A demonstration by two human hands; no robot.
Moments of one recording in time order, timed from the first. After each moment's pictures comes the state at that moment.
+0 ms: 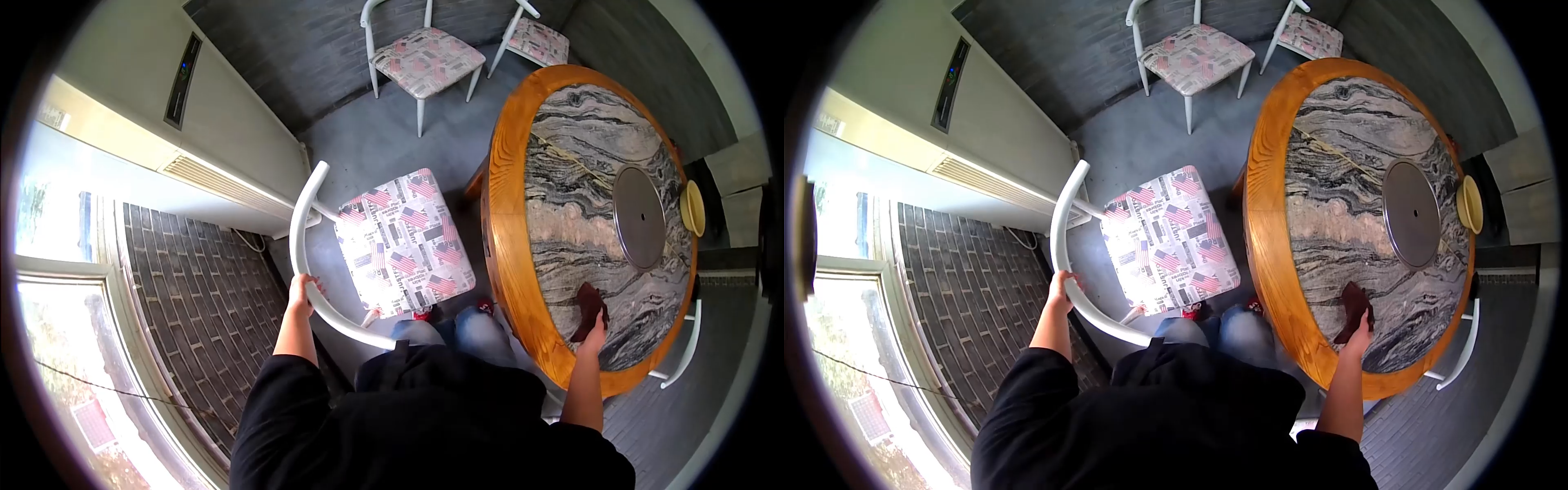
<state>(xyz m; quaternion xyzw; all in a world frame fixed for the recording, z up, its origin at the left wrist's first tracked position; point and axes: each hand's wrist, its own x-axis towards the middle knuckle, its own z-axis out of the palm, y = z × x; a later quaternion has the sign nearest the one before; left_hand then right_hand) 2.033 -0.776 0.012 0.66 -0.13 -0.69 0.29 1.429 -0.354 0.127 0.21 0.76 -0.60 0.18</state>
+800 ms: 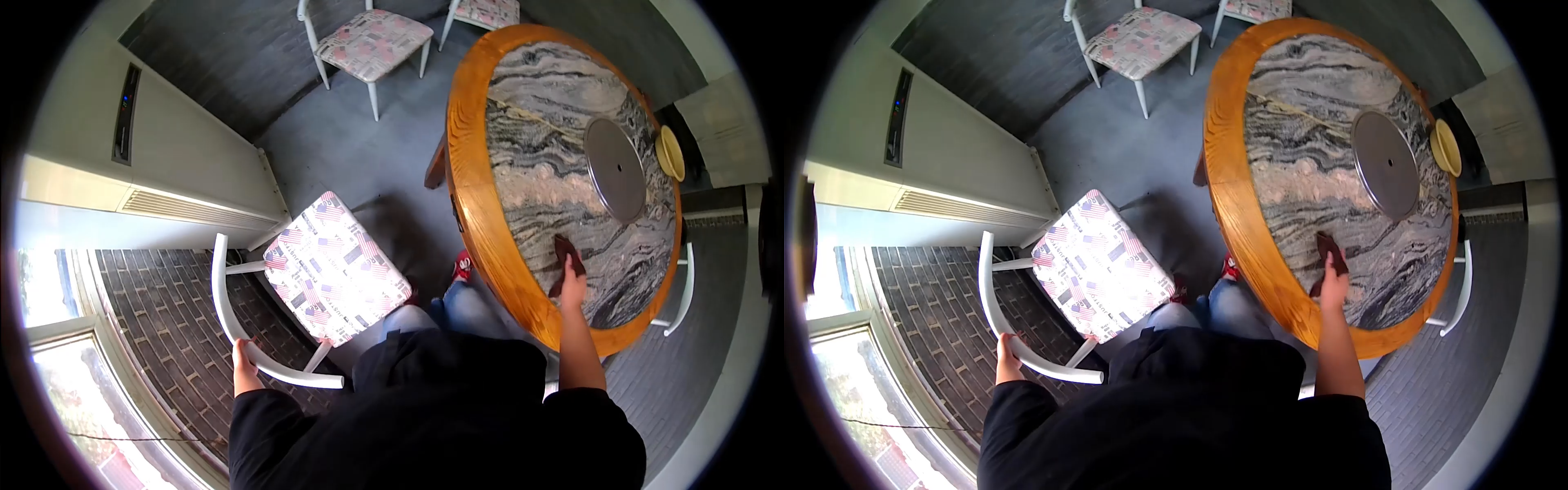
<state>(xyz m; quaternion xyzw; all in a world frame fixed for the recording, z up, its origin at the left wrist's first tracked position) 2.255 -0.724 -0.006 0.74 -0.10 -0.59 0.30 1.432 -0.386 0.089 -0.08 0.83 -0.53 0.14</state>
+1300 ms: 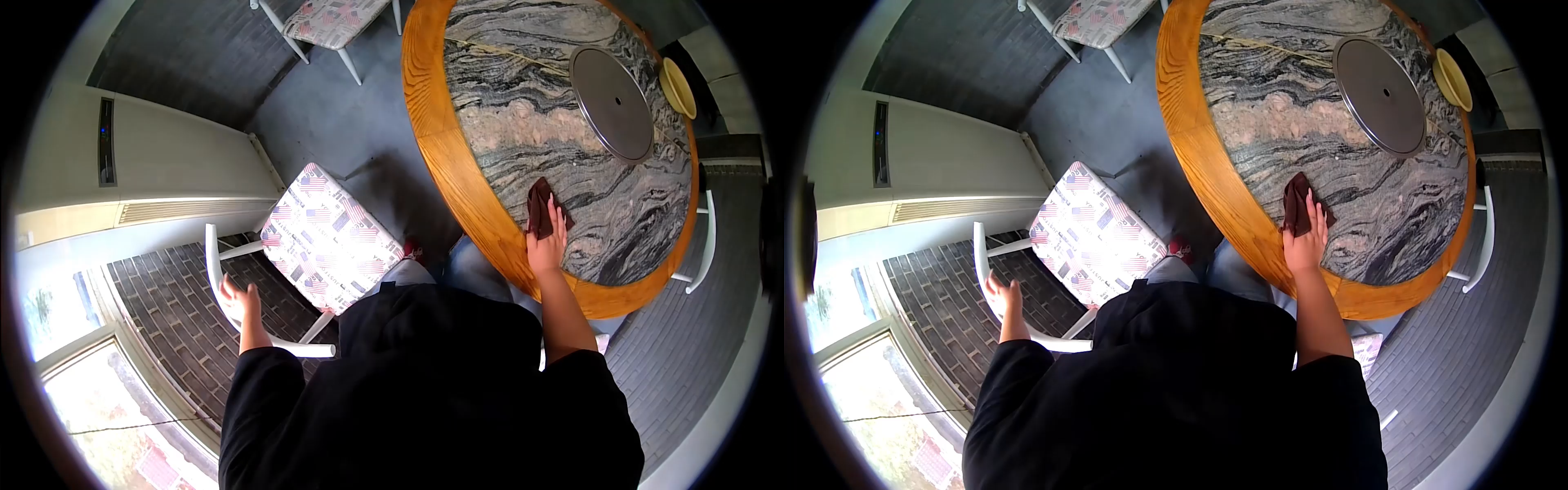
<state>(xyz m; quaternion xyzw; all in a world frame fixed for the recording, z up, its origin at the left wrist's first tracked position) 2.071 -0.750 0.077 0.77 -0.63 0.04 -0.01 1.475 -0.381 0.077 -0.35 0.93 -0.13 0.01</state>
